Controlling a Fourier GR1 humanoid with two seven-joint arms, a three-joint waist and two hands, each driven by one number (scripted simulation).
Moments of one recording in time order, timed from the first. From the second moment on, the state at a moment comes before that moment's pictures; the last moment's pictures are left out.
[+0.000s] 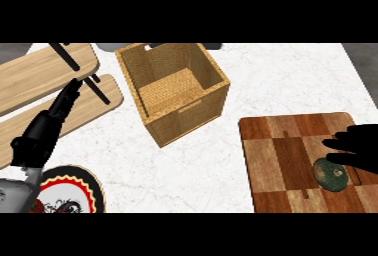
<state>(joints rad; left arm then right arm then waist) -0.17 0.54 -0.19 -1.52 0.13 0.16 -0.02 -0.25 -1.17 0.06 -2.07 0.11 0.92 -0.10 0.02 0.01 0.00</state>
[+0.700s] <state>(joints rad) -0.19 0.50 -0.15 -1.49 0.09 0.11 -0.03 -0.29 -1.06 0.31 -1.88 0.54 0.81 -0.25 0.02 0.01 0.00</state>
